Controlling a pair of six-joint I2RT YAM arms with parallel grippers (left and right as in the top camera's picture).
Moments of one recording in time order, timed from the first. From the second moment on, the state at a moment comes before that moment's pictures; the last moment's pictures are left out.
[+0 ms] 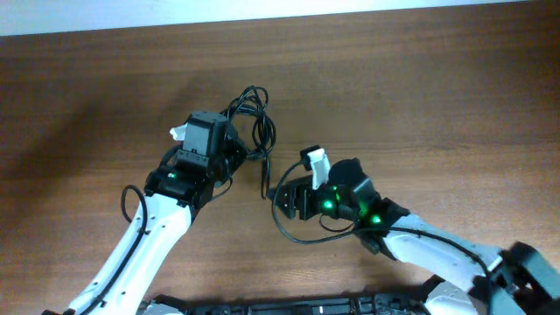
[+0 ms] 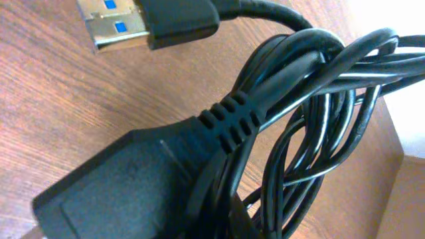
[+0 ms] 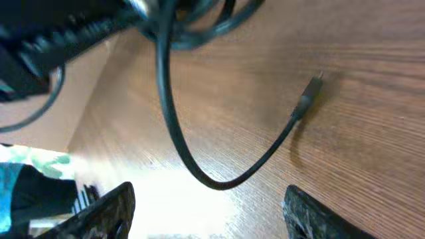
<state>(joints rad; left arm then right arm) -0.37 1.33 0.93 -0.47 0.04 -1.11 0.65 1.40 0.47 0.41 -0.43 0.64</state>
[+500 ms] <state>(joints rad) -0.37 1.33 0.93 -0.49 -0.07 -0.80 0.38 1.47 0.46 0.84 -1.04 0.88</state>
